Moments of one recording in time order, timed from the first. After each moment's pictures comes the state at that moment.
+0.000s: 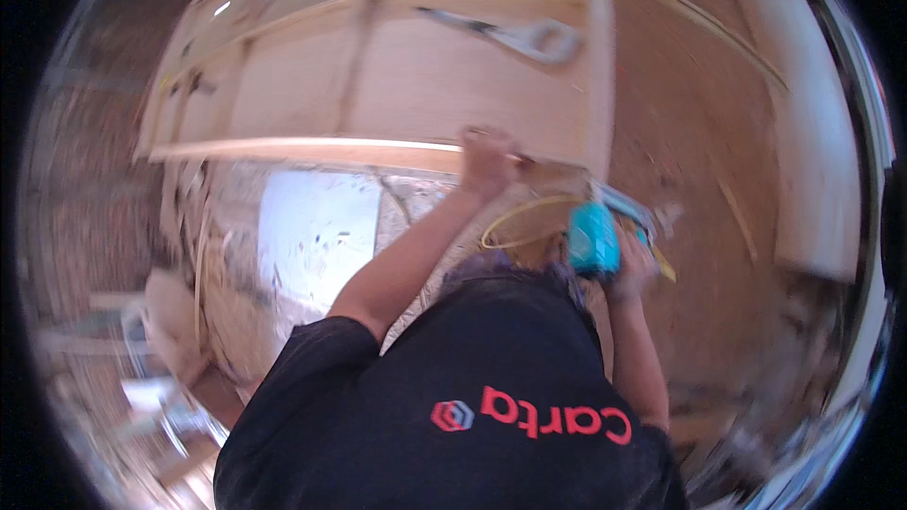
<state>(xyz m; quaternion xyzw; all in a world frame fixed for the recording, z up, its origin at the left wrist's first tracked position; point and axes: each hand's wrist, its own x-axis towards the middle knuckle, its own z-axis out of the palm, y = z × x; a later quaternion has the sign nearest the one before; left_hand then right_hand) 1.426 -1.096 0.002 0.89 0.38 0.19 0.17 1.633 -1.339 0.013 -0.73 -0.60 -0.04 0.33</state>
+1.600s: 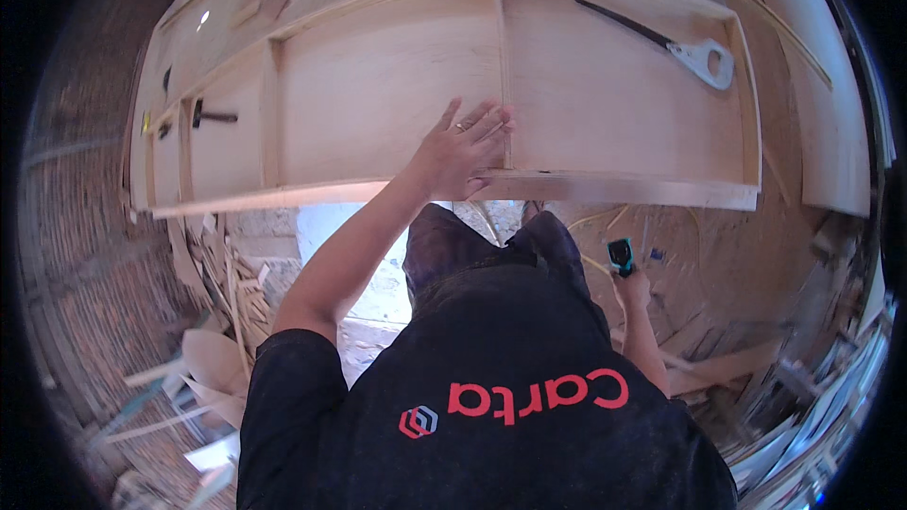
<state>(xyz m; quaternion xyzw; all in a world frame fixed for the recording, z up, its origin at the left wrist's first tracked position) 1.078 -0.837 0.055 0.98 0.13 -0.08 0.09 1.314 -1.263 -0.094 -0.92 -0.16 0.35 -0.01</state>
